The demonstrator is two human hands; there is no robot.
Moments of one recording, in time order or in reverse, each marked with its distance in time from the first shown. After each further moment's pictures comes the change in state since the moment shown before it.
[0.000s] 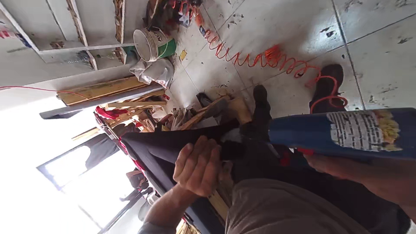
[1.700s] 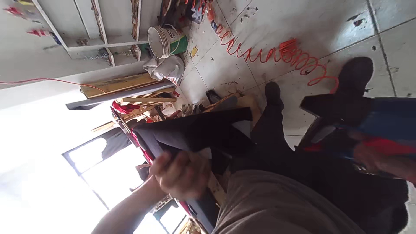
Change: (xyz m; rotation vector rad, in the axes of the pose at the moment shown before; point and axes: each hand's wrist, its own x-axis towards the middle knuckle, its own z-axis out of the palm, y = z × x) left_hand -0.018 -0.034 -0.061 -0.036 -0.061 0.308; right_hand -0.052 0.080 -0.040 0.174 -0.032 -0.134
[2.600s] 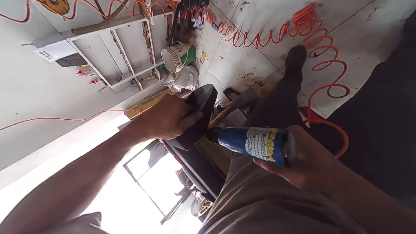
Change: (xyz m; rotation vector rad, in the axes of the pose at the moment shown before) left_hand 0.143 -0.093 0.039 -0.439 -1.180 -0.040; right_hand 0.051 0.004 0.139 -0.055 0.049 -0.220
